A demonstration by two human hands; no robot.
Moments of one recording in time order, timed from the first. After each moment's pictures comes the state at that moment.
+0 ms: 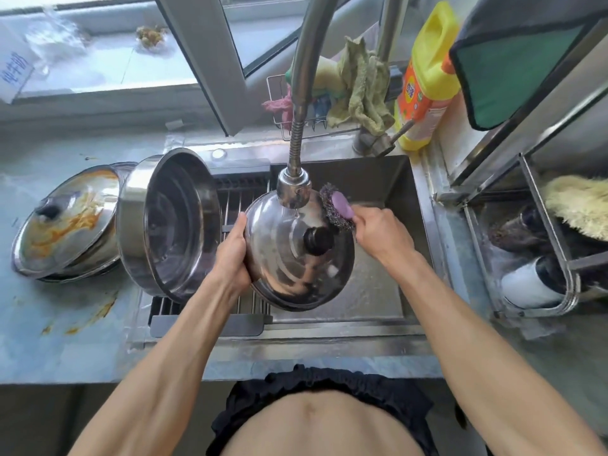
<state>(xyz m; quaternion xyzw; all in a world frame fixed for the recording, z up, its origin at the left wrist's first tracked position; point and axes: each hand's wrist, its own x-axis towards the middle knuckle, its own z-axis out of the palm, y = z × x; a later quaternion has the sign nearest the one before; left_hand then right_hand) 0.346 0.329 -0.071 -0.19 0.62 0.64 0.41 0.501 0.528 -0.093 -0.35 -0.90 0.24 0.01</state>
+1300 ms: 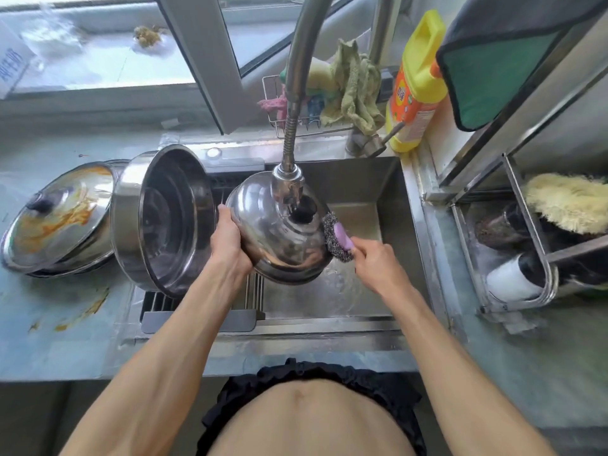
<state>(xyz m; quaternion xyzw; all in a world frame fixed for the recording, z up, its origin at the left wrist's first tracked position) 0.340 0.340 -0.071 -0.27 0.59 0.68 0.34 0.546 0.491 -0.112 -0.40 -0.84 0.37 -0.01</state>
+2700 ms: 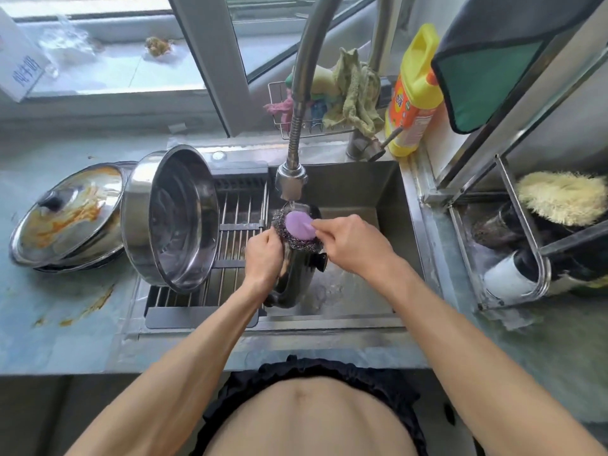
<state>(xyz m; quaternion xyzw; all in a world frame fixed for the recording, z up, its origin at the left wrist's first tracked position) 0.396 0.341 -0.081 0.11 0.85 0.47 0.23 0.508 0.473 -0.038 -0.23 -0.94 0.26 0.01</state>
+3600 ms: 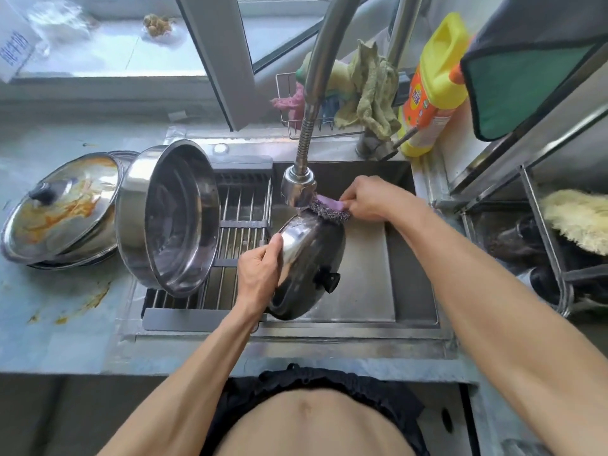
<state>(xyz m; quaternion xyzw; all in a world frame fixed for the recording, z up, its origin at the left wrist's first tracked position) 0.393 0.317 -0.106 0.10 0.78 0.56 0.26 0.448 0.557 -0.022 -0.30 -0.90 0.26 -0.21</state>
